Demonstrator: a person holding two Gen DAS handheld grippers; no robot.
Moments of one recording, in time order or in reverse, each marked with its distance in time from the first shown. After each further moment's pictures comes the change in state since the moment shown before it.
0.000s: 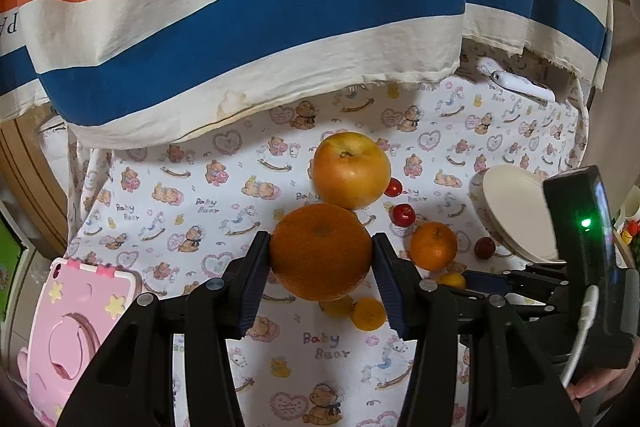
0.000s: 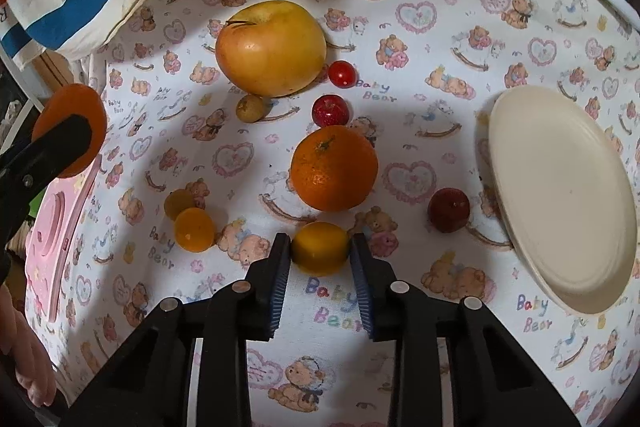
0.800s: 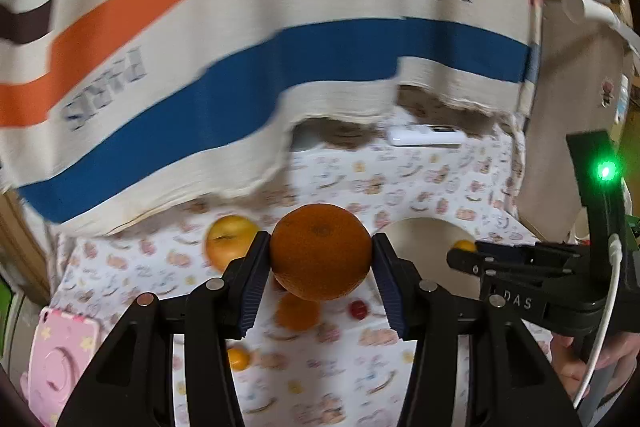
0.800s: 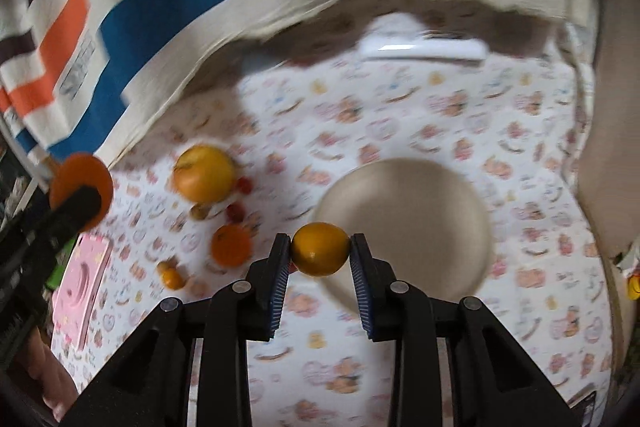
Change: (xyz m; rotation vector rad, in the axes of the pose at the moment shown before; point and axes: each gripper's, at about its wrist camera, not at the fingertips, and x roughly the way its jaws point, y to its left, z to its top) left arm -0.053 -0.137 0.058 0.100 -0.118 -0.103; right arm -0.139 -0.131 0.001 0.177 -0.248 -0.055
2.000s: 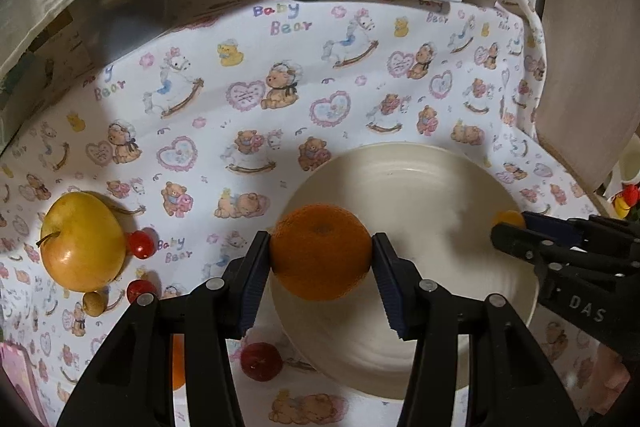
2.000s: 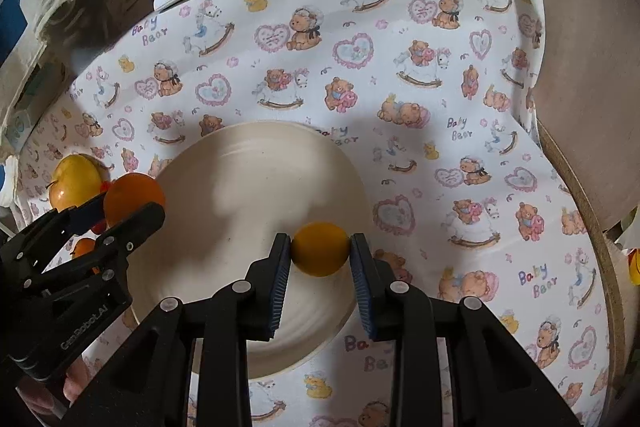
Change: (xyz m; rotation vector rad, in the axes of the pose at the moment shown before) left arm 0.179 -0.084 -0.031 0.124 0.295 -0.069; right arm 0.083 -0.116 -0.017 0.108 0.120 -0.132
